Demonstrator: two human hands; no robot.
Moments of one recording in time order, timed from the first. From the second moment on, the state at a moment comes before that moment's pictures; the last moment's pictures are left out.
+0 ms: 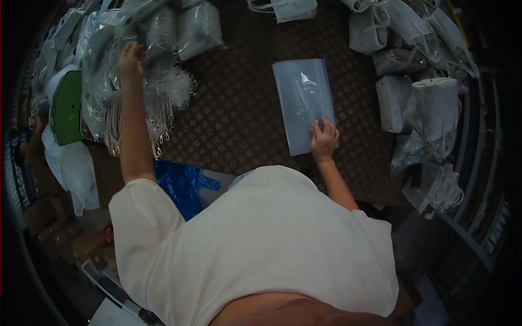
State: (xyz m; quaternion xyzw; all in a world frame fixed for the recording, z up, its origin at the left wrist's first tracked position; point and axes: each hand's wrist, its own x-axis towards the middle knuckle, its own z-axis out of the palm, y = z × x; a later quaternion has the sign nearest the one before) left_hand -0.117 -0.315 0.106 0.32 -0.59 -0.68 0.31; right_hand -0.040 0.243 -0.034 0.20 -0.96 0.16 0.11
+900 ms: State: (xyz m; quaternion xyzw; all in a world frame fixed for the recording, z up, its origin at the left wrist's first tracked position) left_hand -0.005 0.016 0.164 0.07 -0.87 -0.47 0.11; right_hand -0.096 0.152 0.096 0.01 -0.58 0.80 -0.16
